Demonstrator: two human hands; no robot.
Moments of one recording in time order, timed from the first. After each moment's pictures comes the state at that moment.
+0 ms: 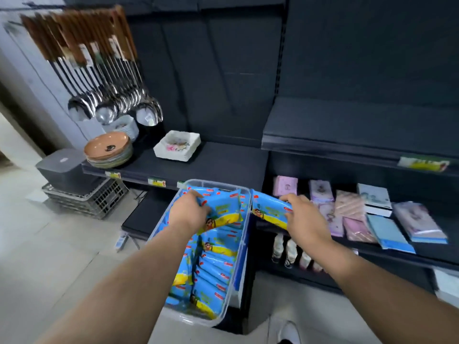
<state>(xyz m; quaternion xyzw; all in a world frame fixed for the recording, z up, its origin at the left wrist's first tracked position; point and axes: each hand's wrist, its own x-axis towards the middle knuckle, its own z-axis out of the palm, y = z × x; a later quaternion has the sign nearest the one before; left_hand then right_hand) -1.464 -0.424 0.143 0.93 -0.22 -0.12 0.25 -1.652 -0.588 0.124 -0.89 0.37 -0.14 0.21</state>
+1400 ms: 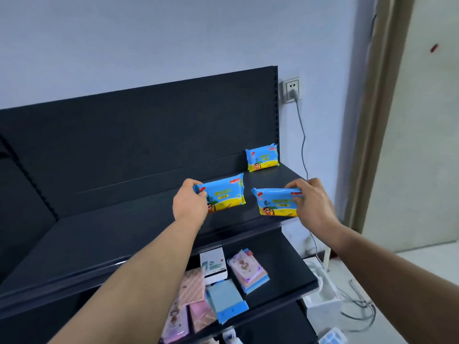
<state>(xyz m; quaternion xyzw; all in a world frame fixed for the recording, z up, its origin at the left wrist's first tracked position) -1.841 -0.915 0.281 0.76 -0.43 -0.08 0.48 -2.093 -0.948 0.258 -0.70 0.57 -0.39 0.14</state>
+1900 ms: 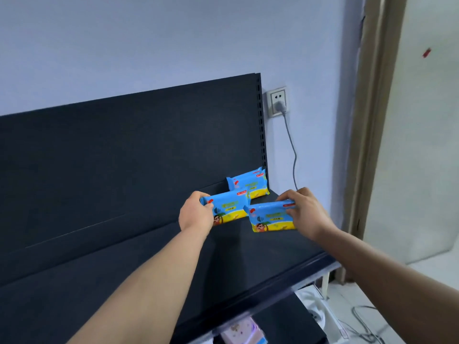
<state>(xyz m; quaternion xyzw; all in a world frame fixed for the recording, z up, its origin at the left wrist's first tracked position) -1.851 -1.122 0.266 0.76 -0.48 -0.10 0.42 -2.093 -1.124 0.250 -0.73 0.57 -0.35 0.16</state>
